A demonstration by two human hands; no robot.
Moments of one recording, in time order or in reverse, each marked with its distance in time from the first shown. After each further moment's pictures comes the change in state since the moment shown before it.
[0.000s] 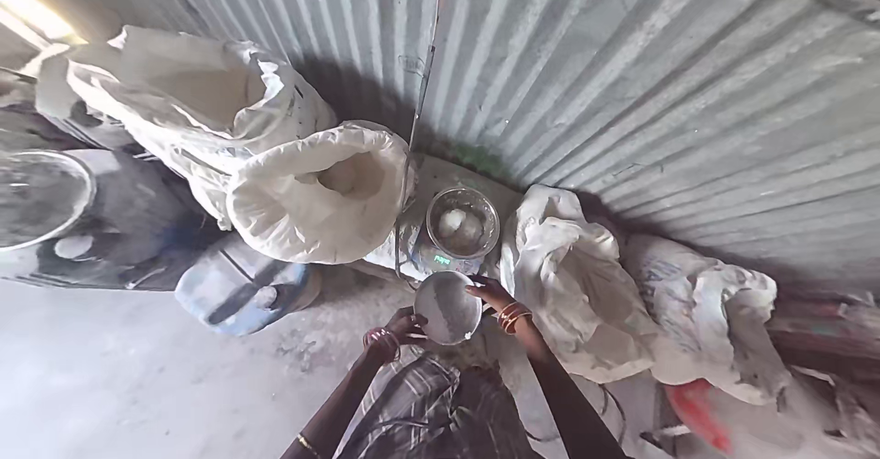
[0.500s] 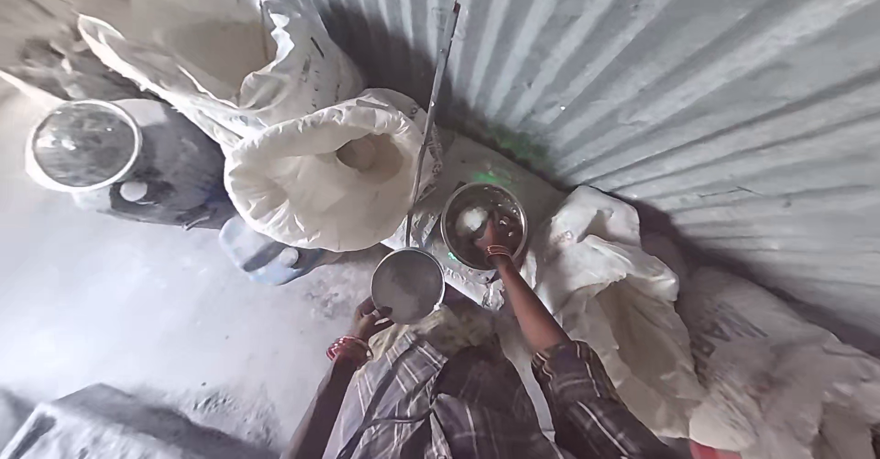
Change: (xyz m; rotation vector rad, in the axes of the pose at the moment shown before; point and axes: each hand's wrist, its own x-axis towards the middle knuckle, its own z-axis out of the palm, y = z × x) left_hand -0.003 0.008 -0.018 -0.324 0.497 0.171; right_hand 0.223 -0.027 -0.026 -0.911 0.265 -0.026
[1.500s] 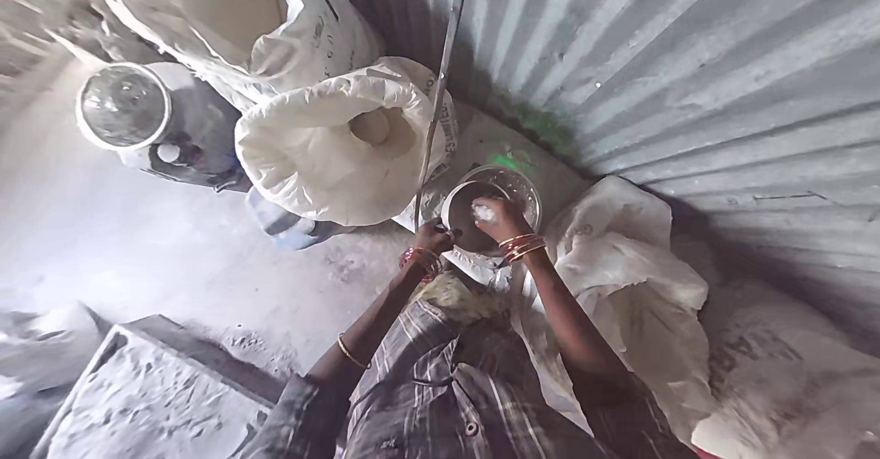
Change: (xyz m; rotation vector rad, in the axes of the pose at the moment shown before) left_hand 0.025 0.094 0.134 0.250 -0.129 0.040; right_hand -0.101 -0.041 -0.135 0.256 -0.190 -0.491
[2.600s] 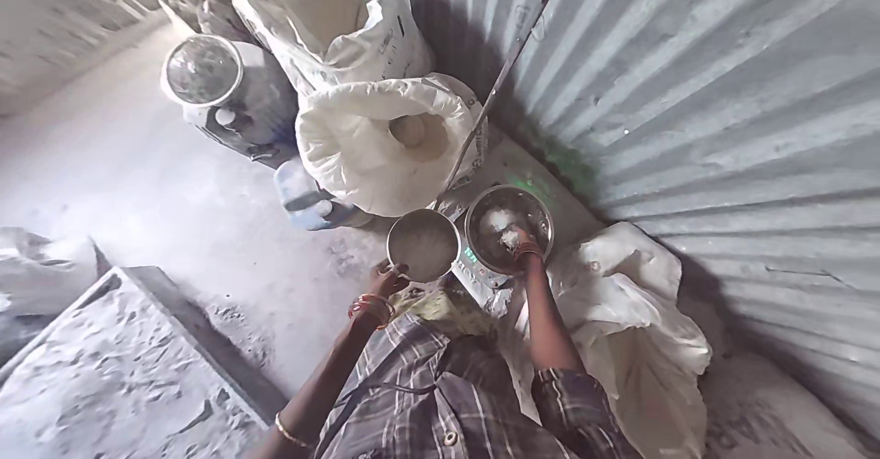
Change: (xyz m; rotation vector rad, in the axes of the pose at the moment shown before) left_hand -0.077 -0.075 -0.059 -0.437 0.408 -0.058; right_hand 0.073 0.124 0.077 0.580 0.246 0.491
